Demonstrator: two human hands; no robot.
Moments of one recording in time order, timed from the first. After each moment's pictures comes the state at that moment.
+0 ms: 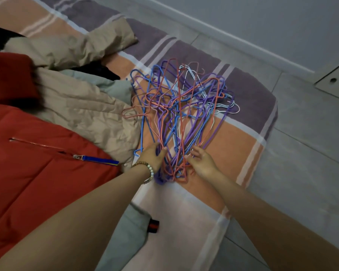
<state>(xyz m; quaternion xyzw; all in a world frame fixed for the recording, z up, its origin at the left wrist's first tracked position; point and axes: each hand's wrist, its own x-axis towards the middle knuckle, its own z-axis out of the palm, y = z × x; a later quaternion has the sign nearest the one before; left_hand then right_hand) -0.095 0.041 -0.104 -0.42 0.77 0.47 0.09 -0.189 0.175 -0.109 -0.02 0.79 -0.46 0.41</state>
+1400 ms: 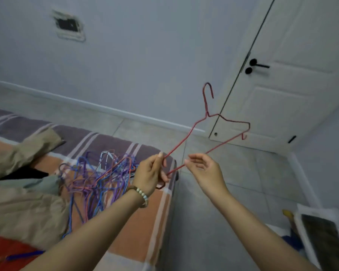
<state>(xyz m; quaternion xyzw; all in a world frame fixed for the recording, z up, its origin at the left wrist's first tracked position) -0.202 0.226 0.182 -0.15 0.70 0.70 -0.10 -0.248 0.370 0.208 -0.07 0.80 -0.60 0.08</state>
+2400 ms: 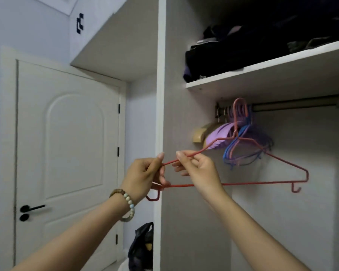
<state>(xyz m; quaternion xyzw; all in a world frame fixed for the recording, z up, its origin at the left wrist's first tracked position) -0.140 0.794 0.674 0.45 0.63 0.63 -0.01 -0.055 0.913 0.676 -0.01 0.70 -0.55 -0.45</state>
